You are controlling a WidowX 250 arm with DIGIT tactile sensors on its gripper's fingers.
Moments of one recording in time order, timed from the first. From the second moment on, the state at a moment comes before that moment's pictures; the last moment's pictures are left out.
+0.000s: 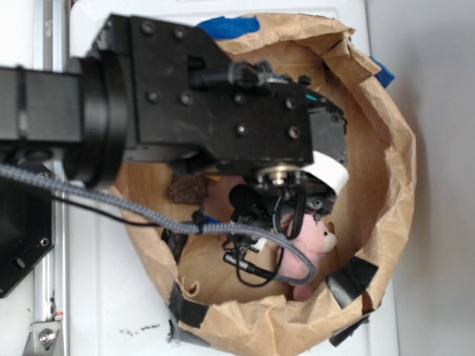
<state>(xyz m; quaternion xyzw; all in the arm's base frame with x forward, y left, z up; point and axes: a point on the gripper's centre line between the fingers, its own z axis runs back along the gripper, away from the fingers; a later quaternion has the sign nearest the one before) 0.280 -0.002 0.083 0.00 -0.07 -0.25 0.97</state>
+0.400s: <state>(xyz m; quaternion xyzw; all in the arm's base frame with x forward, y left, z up) 0.283 0.002 0.069 0.01 -0.06 -0.25 0.97</state>
